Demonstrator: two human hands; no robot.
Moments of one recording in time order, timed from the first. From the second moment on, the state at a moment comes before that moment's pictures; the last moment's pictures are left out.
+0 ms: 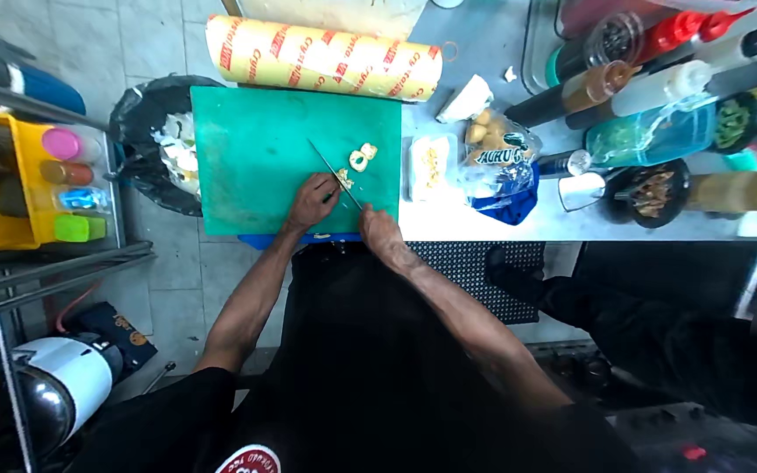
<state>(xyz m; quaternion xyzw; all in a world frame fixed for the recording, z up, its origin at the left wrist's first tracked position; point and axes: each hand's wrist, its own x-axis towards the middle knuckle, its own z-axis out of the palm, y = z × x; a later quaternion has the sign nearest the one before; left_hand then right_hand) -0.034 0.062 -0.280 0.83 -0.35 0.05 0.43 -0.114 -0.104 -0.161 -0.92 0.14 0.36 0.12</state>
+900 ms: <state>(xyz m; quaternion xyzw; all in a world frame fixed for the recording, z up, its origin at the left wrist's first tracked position) -0.031 0.068 -0.281 0.85 -0.33 0.03 0.41 -0.115 -0.089 -0.185 -0.93 0.14 0.32 0.13</state>
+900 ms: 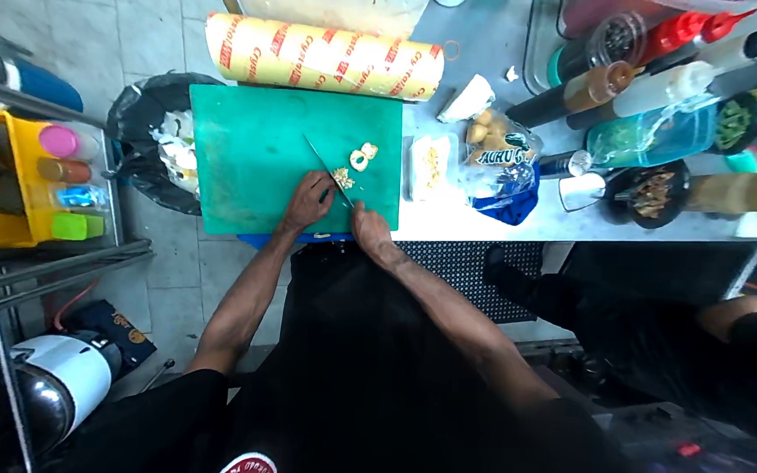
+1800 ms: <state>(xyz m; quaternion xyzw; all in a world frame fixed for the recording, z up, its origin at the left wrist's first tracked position) -0.036 0.088 -0.277 0.85 -0.31 0.00 0.42 -0.106 -0.089 -0.136 -0.90 0.14 0.39 0.13</state>
